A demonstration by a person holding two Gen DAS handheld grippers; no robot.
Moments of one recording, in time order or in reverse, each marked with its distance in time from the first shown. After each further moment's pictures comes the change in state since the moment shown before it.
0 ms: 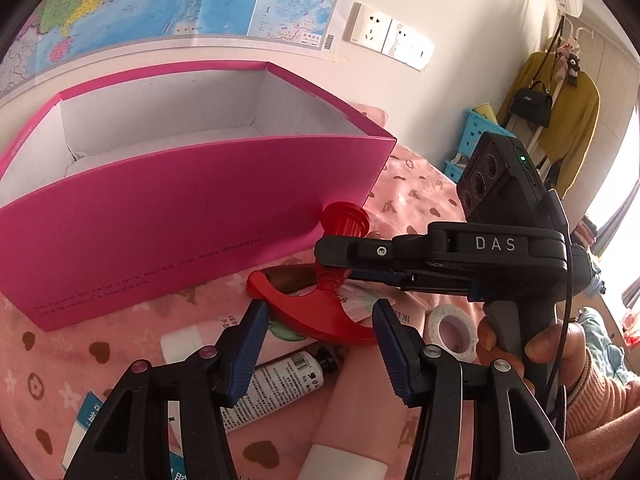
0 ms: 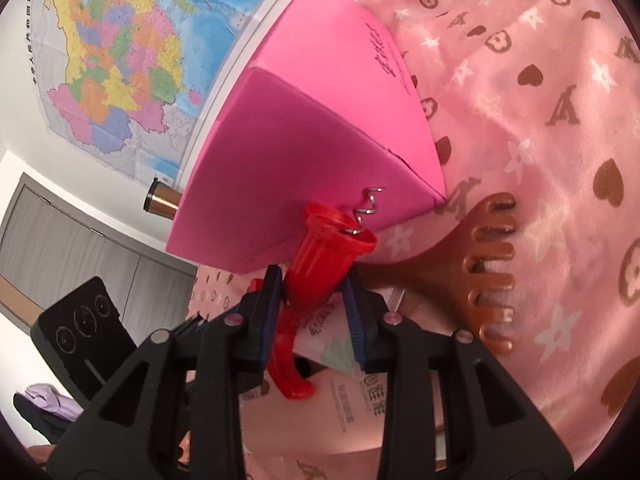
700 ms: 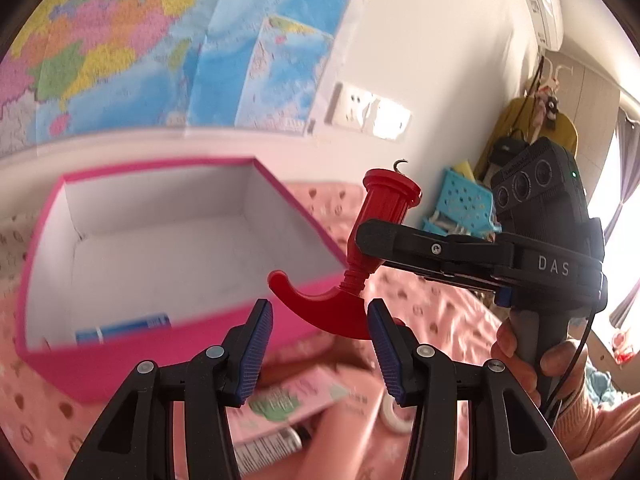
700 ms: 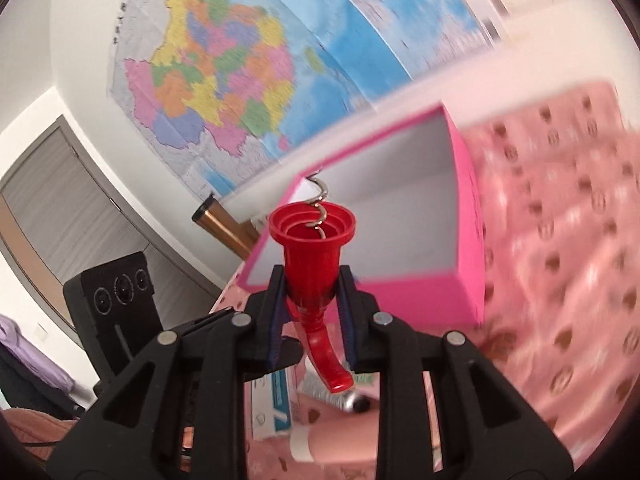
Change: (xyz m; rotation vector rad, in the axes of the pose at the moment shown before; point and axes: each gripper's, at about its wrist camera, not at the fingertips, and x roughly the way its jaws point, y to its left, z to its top) left arm -0.059 -0.003 0.065 0.004 -0.182 -0.052; right arm -0.063 0.111 0.043 -0.338 -0.149 0.021
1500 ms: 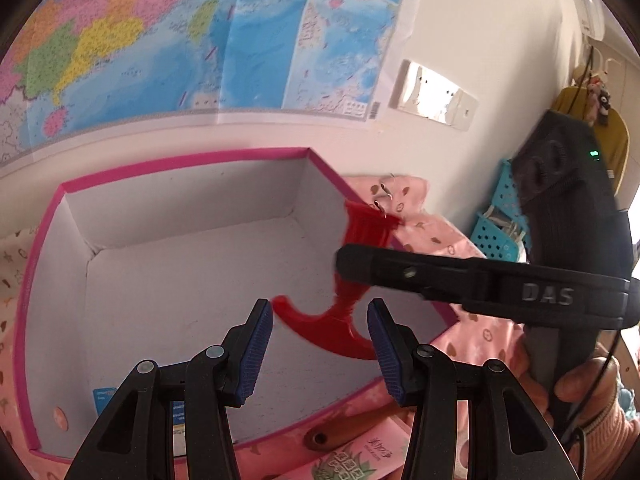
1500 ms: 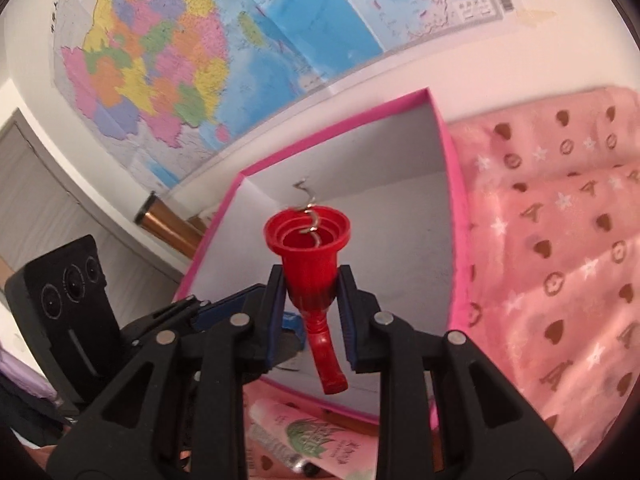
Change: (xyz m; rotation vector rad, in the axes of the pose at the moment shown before) left arm 0.071 0.043 0.033 -0.033 0.099 0.146; right arm 0.076 -0.045 0.042 0.031 0.126 -0.176
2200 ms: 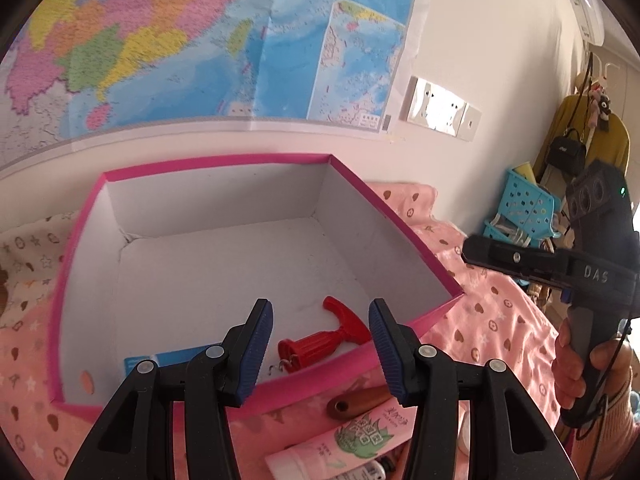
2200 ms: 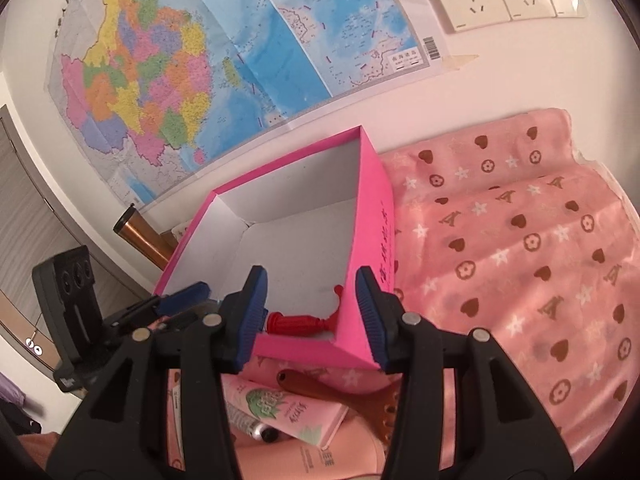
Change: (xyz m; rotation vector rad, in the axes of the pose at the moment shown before) left arm -0.041 0.008 -0.025 -0.004 -0.076 0.045; right arm -0.069 -0.018 -0.035 -0.007 -0.115 -0.083
